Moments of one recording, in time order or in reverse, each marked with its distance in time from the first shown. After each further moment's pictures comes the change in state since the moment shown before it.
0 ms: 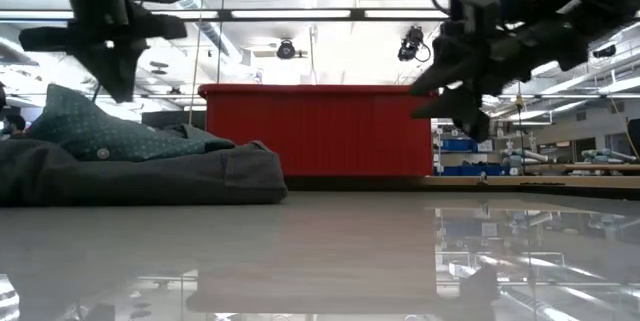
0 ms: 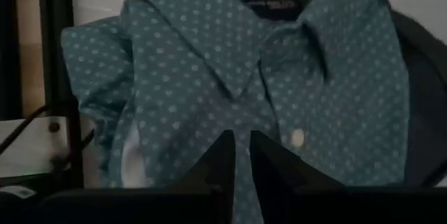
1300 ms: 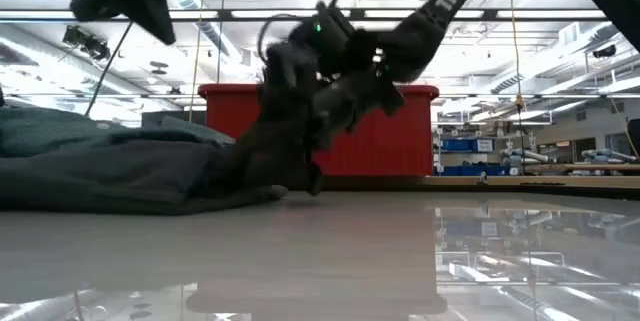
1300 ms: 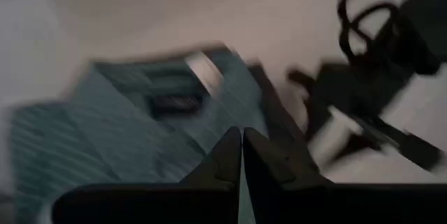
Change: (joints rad) left arm -0.150 -0.020 0.171 0.145 -0.103 0.340; right arm 0.012 0.894 0.863 -0.158 -0.386 -0.223
